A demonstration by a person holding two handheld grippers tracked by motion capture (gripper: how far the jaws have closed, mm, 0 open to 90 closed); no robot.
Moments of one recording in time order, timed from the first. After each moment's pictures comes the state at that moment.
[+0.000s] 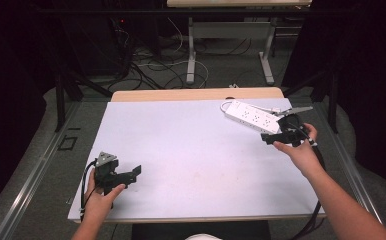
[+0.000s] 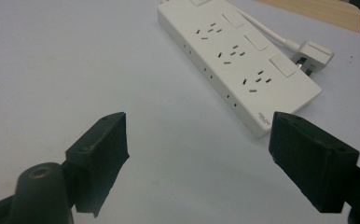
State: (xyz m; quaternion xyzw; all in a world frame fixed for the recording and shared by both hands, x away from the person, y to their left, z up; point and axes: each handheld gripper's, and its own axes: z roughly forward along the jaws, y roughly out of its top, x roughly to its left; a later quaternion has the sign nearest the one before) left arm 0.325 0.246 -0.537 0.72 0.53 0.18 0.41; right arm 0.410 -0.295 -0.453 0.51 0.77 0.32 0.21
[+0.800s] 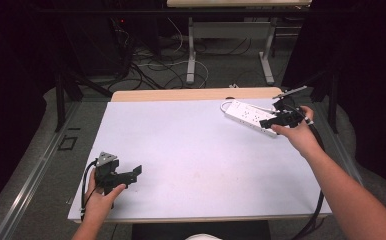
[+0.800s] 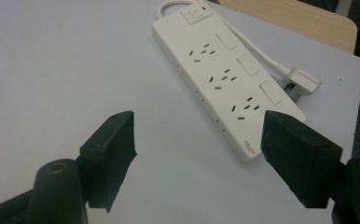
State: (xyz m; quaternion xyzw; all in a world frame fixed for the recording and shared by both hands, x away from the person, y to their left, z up) left arm 0.326 0.245 -0.537 0.72 0.53 0.18 0.41; right arm 0.448 -0.286 -0.421 0.51 0.79 0.28 0.20
